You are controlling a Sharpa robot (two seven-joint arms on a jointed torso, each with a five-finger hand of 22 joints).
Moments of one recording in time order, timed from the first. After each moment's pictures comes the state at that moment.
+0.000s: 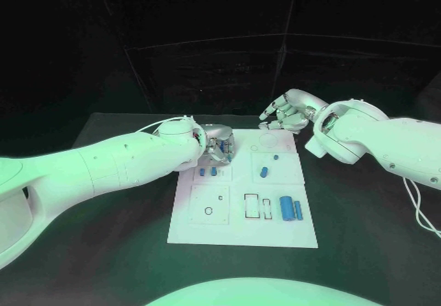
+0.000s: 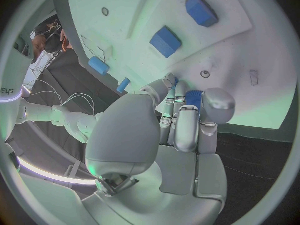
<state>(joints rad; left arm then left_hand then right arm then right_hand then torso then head) 1.25 -0.47 -0.11 1.15 -1.38 -0.04 -0.05 1.42 -0.07 0.45 -0.06 0.05 1.02 0.13 0.31 0.07 1.07 0.06 0.41 0.06 1.46 -0.02 1.36 1.08 0.13 1.42 0.07 1.06 1.02 1.31 -0.78 -0.03 1.43 -1.03 -0.25 -0.06 1.42 -0.02 -0.13 0.18 0.49 0.88 0.15 0.24 0.07 1.28 0.06 1.24 1.11 1.47 -0.01 1.38 1.20 0.11 1.23 0.10 1.30 0.91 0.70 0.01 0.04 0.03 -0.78</state>
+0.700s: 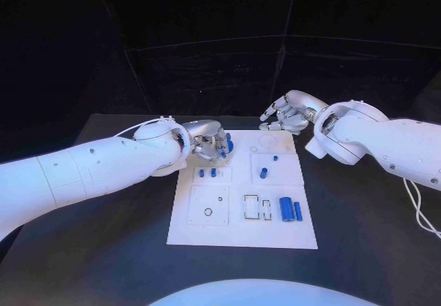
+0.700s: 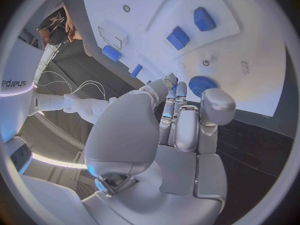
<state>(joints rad) 1.25 -0.63 -0.08 1.33 -1.33 -0.14 -0.01 1.40 -0.08 0.49 -0.09 0.05 1.04 0.13 0.28 0.07 1.10 0.06 0.36 0.06 1.46 -0.02 1.36 1.07 0.13 1.42 0.07 1.07 1.03 1.31 -0.78 -0.03 1.43 -1.03 -0.25 -0.06 1.42 -0.02 -0.13 0.18 0.49 0.88 0.15 0.24 0.07 1.28 0.06 1.24 1.11 1.47 -0.01 1.38 1.20 0.11 1.23 0.10 1.30 0.91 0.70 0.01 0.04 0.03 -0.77</state>
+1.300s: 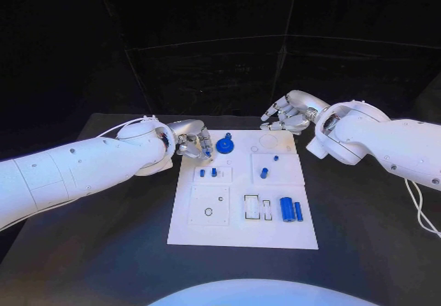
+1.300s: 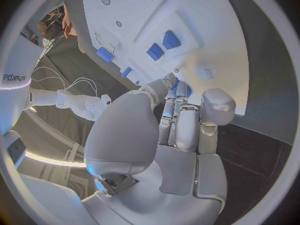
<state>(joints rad) 1.25 -0.70 -0.07 1.34 -1.30 -0.11 -0.05 1.38 -0.09 0.49 -0.09 0.05 1.05 0.14 0.27 0.07 1.11 0.07 0.35 0.06 1.46 -0.02 1.36 1.06 0.13 1.42 0.07 1.07 1.03 1.31 -0.78 -0.03 1.43 -1.03 -0.25 -0.06 1.42 -0.02 -0.13 0.18 0.49 0.88 0.15 0.24 0.07 1.28 0.06 1.24 1.11 1.47 -0.01 1.38 1.20 0.11 1.23 0.10 1.30 0.91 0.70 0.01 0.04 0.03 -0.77</state>
